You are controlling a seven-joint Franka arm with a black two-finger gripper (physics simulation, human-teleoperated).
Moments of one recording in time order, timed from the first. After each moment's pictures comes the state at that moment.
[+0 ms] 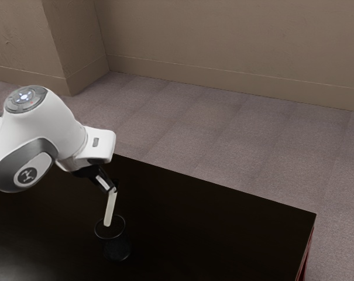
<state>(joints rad) -0.06 -0.65 -0.23 -2.66 -0.01 2.39 0.15</state>
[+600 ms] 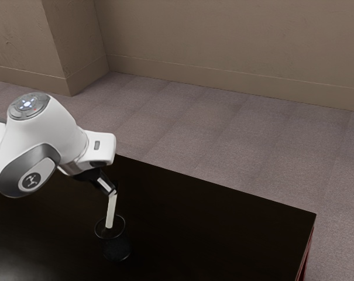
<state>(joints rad) -0.03 -0.63 -0.26 -2.69 -0.03 2.43 0.10</state>
